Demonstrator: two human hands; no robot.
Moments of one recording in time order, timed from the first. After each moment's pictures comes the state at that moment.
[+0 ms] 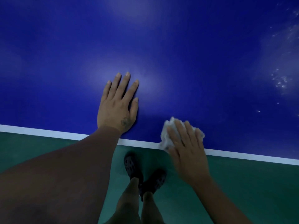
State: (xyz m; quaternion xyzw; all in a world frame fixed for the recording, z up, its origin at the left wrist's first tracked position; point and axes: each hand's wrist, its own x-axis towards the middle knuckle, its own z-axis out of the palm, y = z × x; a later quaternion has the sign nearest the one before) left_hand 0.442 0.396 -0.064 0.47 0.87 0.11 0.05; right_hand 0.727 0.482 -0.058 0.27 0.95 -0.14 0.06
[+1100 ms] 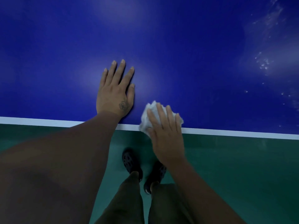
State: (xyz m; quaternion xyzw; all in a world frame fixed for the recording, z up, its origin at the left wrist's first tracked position) left_hand 0.444 0.393 -0.065 0.47 0.87 0.14 0.04; right_hand 0.683 0.426 -0.060 0.31 0.94 -0.12 0.04
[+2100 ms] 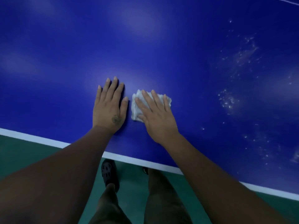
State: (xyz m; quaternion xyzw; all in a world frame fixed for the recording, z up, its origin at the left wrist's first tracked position) left_hand 0.540 0.530 -0.050 0.38 0.91 0.15 0.05; right_hand 0.692 0.674 -0.068 0.13 0.99 -0.08 0.03
